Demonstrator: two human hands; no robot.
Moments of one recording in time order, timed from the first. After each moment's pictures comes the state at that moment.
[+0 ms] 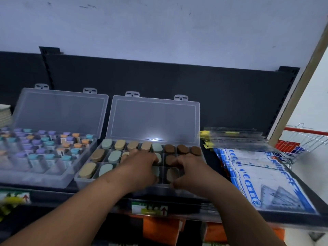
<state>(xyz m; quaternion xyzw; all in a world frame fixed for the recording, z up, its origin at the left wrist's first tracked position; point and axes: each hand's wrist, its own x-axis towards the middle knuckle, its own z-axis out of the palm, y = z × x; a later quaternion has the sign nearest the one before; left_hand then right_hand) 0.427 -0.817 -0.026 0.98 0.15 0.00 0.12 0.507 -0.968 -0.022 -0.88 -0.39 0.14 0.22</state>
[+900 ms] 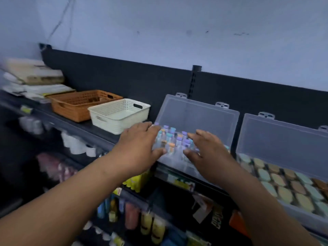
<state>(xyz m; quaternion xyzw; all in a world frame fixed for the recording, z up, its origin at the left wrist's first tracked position) 0.121 -0.568 0.015 0.93 0.30 0.22 0.03 0.277 -0.685 0.016 -0.82 -0.55 -0.04 0.15</state>
